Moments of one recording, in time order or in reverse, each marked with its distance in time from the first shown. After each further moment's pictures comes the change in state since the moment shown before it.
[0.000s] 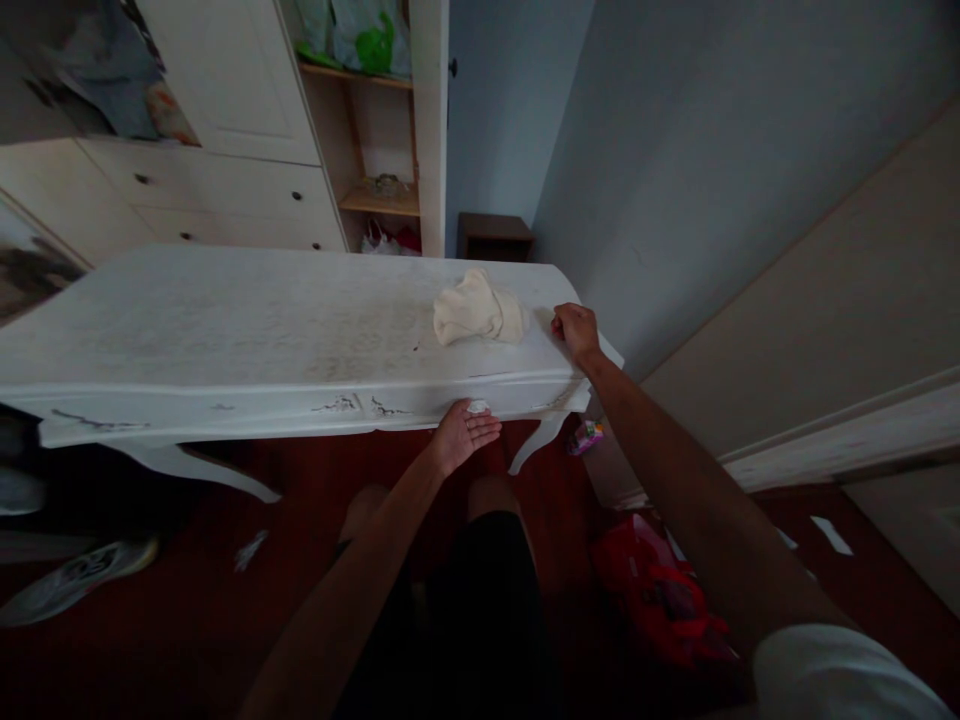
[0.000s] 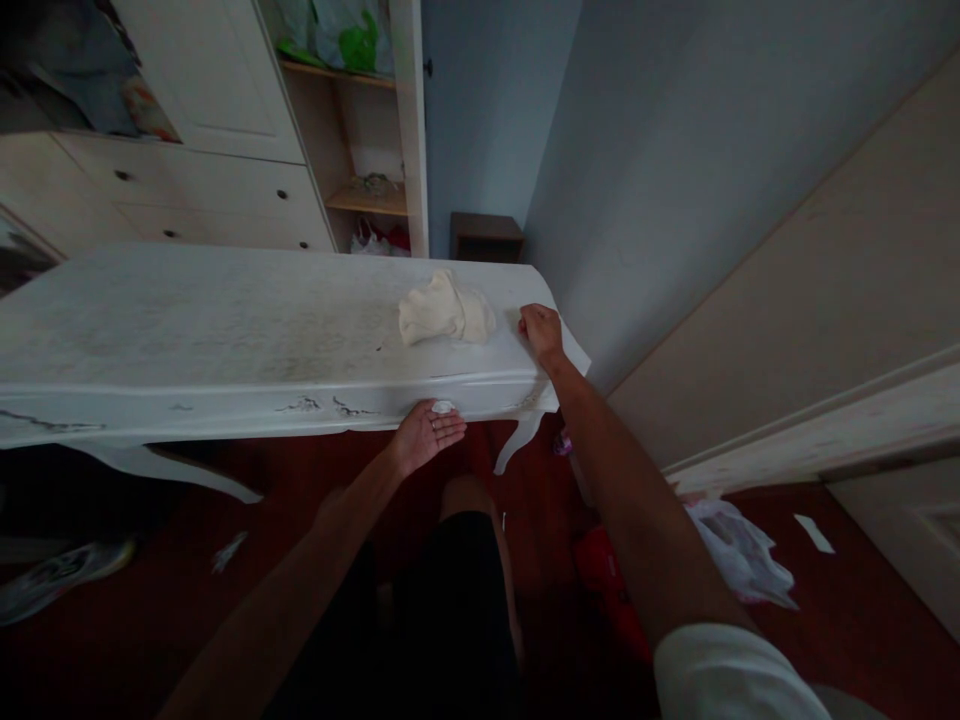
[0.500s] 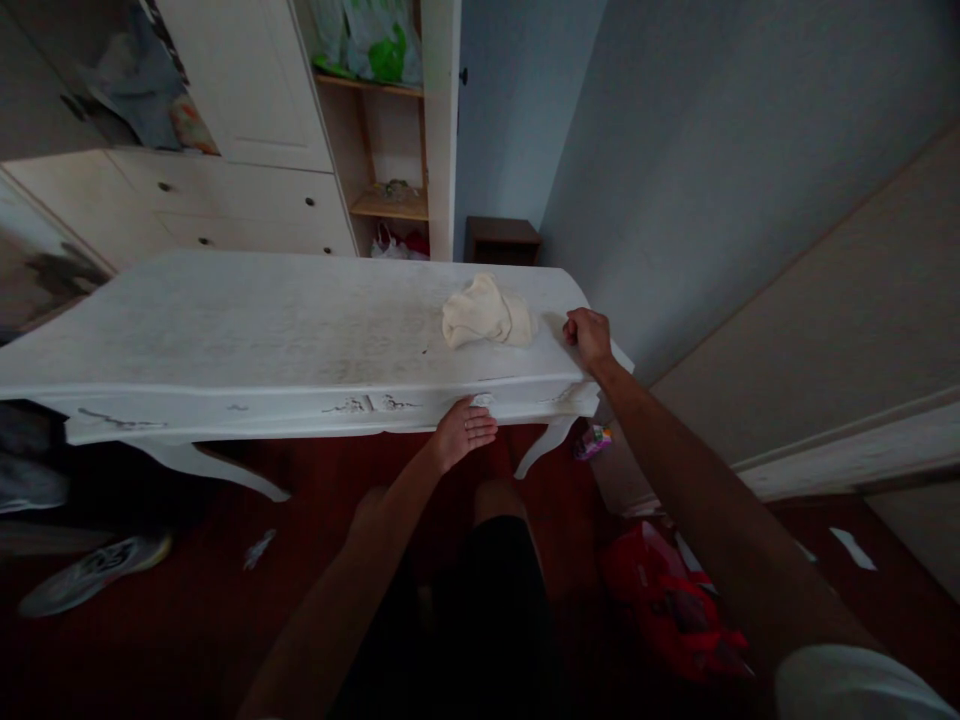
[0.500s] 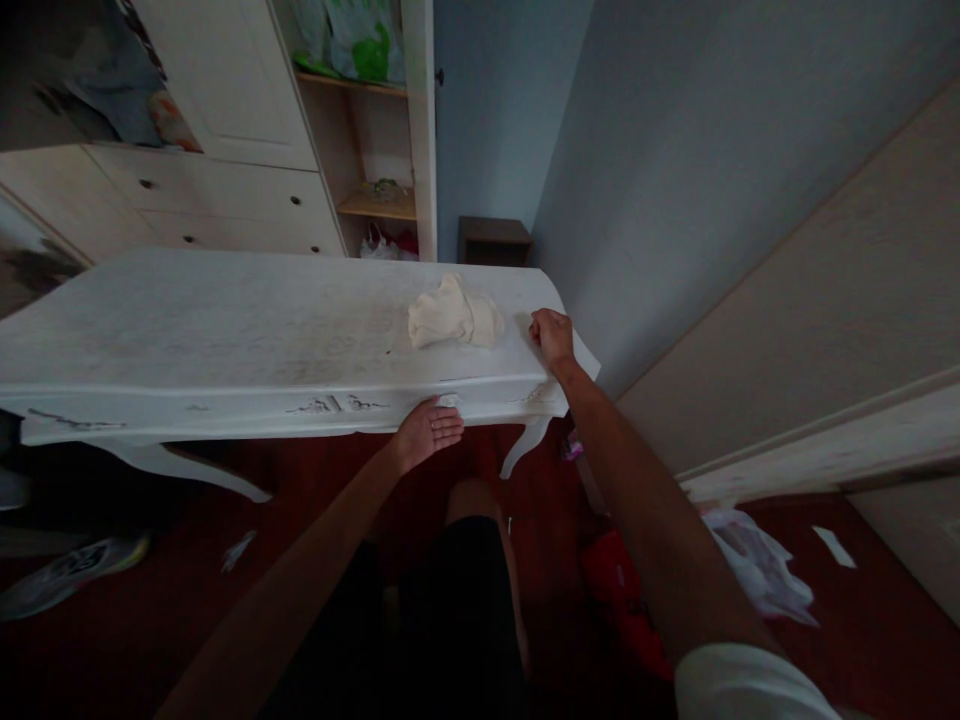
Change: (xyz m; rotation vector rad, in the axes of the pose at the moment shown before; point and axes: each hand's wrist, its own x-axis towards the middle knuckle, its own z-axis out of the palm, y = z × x) left_hand 0.008 0.013 -0.014 0.103 0.029 0.004; right_hand -0.007 -0.010 -0.001 0.092 0.009 0.025
